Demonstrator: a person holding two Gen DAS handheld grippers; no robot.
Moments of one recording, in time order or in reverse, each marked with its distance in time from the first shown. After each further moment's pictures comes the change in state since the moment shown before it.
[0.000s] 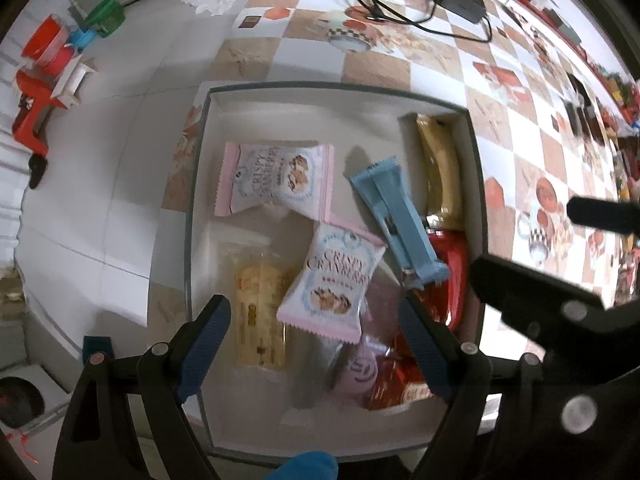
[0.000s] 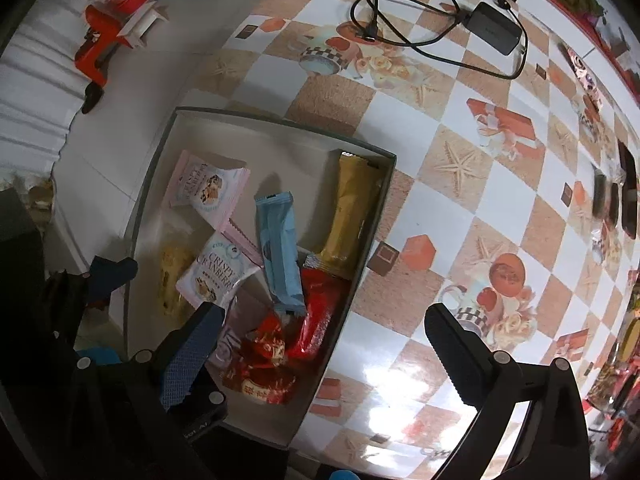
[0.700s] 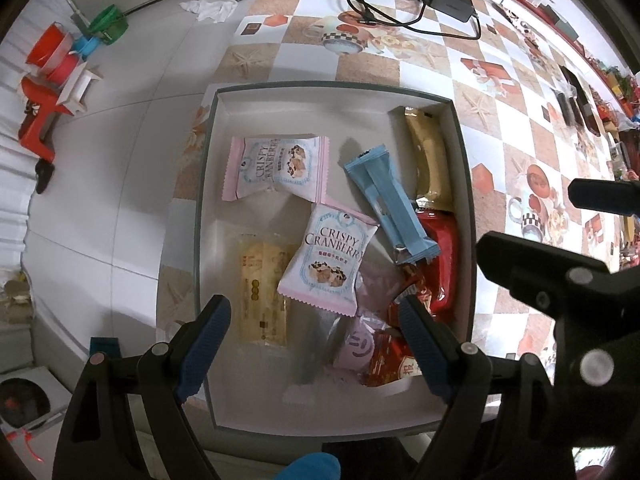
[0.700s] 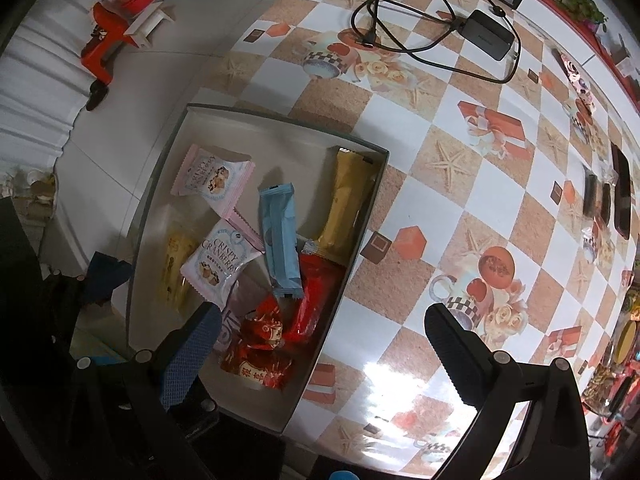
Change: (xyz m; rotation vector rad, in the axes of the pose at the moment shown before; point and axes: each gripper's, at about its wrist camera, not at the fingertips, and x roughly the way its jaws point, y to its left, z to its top) left arm -0.023 -0.001 -0.022 0.005 -0.019 0.021; right arm -0.014 0.001 -0.010 -0.016 -0.015 -0.006
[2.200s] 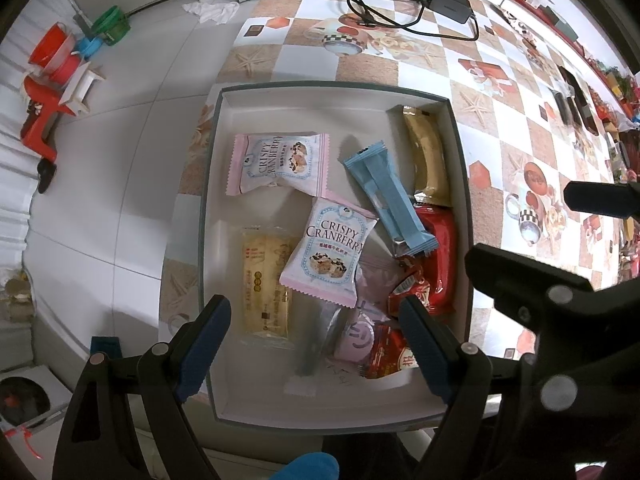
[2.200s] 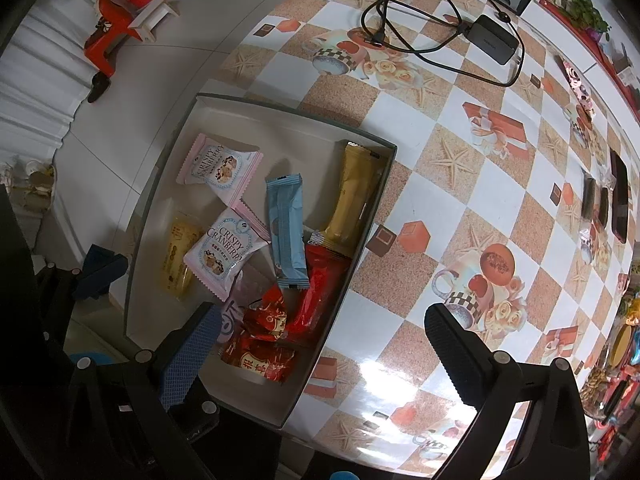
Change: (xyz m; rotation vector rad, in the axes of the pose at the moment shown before) left arm -0.006 0.000 -0.006 0.000 -0.007 0.000; right arm -0.001 0.007 -0.007 -0.014 -0.003 -0.011
